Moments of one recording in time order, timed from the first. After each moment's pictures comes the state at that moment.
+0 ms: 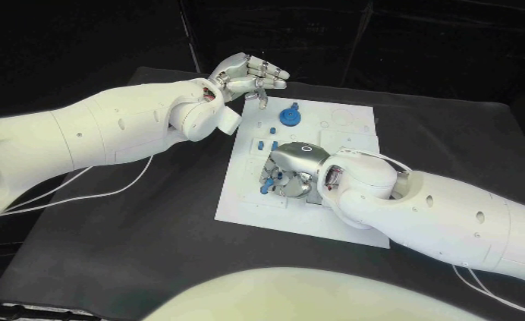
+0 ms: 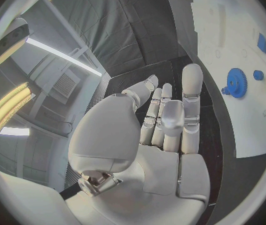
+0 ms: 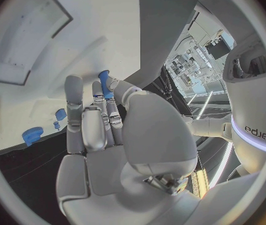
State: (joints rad) left arm 1.23 -0.76 -0.07 1.33 -0.26 -0.14 0.37; left_hand 1.30 -0.08 0.43 -0.12 0.05 1.01 0.17 0.13 0.07 1.02 0.10 0.36 0.10 1.39 0.01 1.25 0.91 0.15 1.30 0.10 0.76 0.68; right arm 1.03 -0.55 -0.02 1.62 -1.66 -0.10 -0.15; right_hand 1.40 -0.08 0.46 -0.02 0.15 1.11 0.15 0.08 0.07 1.19 0.07 0.21 0.07 1.47 -0.01 1.36 1.06 0.19 1.14 0.09 1.09 0.56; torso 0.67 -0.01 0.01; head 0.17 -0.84
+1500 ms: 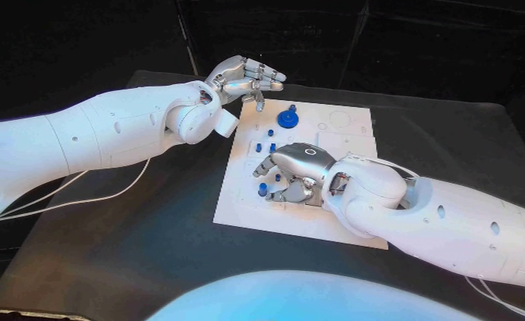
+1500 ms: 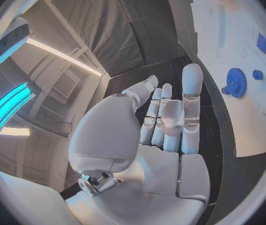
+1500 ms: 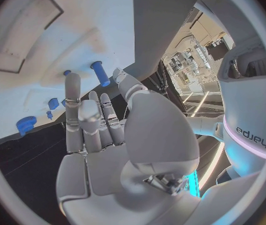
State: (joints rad) left arm 1.23 -0.77 -0.07 1.33 -0.26 -0.14 0.37; left_hand 1.30 -0.08 0.43 -0.12 0.05 1.01 0.18 0.13 0.07 1.02 0.10 0.36 0.10 1.39 0.01 1.25 0.91 0.15 1.30 0.10 0.75 0.68; right arm 1.02 -0.64 -0.02 1.72 -1.68 -0.22 -0.12; right_hand 1.34 -0.15 0.21 -0.04 0.17 0.87 0.16 0.07 0.07 0.86 0.12 0.25 0.08 1.39 0.04 1.25 0.83 0.19 1.03 0.14 1.01 0.46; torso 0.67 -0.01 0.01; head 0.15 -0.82
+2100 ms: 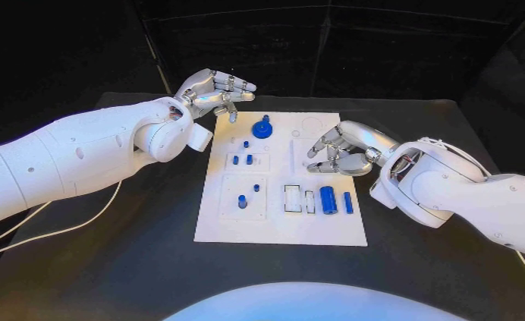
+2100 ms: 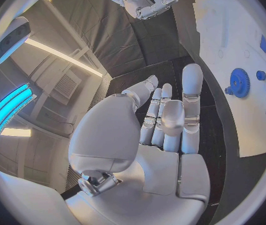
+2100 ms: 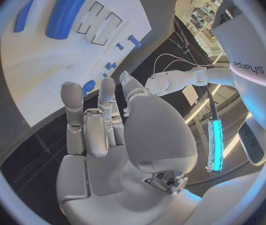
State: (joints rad) left arm 1.23 -0.77 -0.07 1.33 -0.26 -0.14 0.37; left_hand 1.30 -0.08 0.43 -0.12 0.05 1.01 0.18 0.13 0.07 1.02 0.10 0.36 0.10 1.39 0.01 1.25 0.91 0.15 1.30 0.10 0.75 0.68; right arm 1.09 -0.99 0.00 1.83 -1.25 -0.36 -0.16; right_hand 1.30 -0.08 0.07 0.07 0.19 1.02 0.12 0.18 0.09 1.32 0.03 0.91 0.63 1.47 -0.04 1.45 1.23 0.16 1.21 0.06 1.17 0.70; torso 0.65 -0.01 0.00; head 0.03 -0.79
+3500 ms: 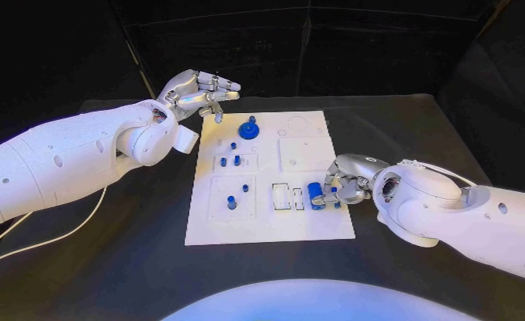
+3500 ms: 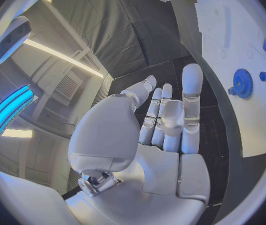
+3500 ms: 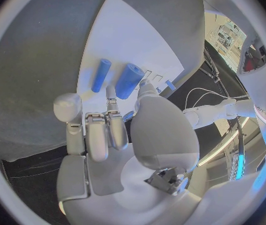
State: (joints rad) left arm 1.22 -0.77 -0.07 1.33 -0.26 -0.14 0.37; left_hand 1.28 -0.07 0.42 -0.10 0.05 1.01 0.17 0.14 0.07 1.01 0.10 0.37 0.11 1.39 0.01 1.25 0.91 0.15 1.30 0.10 0.75 0.68; right arm 0.97 -1.01 -0.01 1.85 -1.52 -0.20 -0.53; right_hand 1.18 -0.10 -0.16 0.30 0.21 0.98 0.10 0.33 0.22 1.47 0.02 1.47 1.31 1.47 -0.05 1.54 1.31 0.14 1.27 0.06 1.25 0.85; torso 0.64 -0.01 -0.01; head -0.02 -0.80
